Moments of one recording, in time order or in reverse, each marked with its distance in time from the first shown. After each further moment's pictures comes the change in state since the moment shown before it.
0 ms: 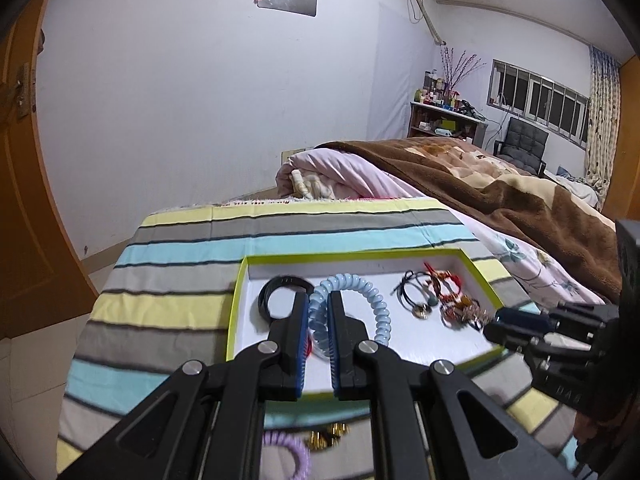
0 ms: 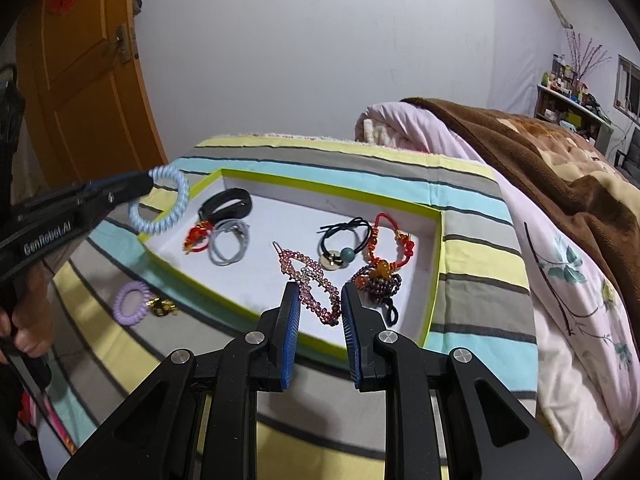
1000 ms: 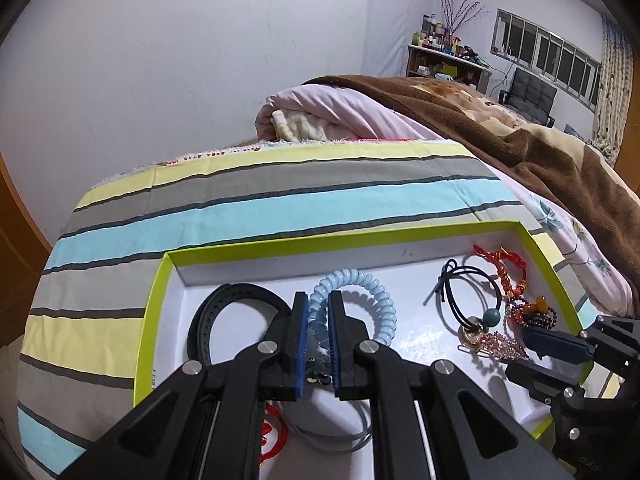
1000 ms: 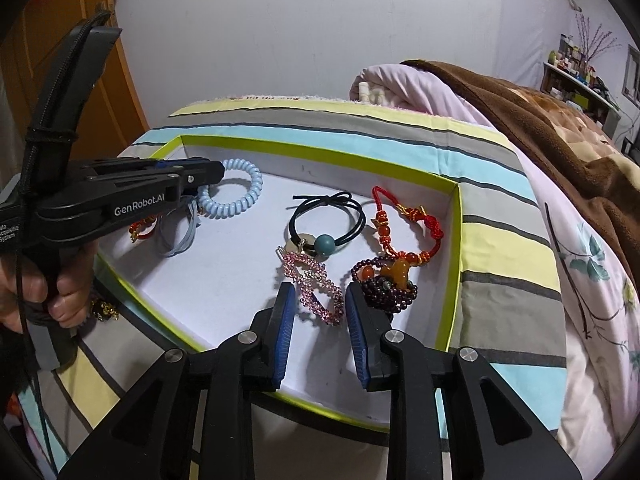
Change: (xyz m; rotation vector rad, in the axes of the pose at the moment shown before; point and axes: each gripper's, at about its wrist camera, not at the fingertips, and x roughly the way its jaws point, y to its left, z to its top) left arm 0.115 -0.012 0.005 0.045 0.213 -0.018; right arm 0.055 -0.015 0.002 0.004 0.107 -0.011
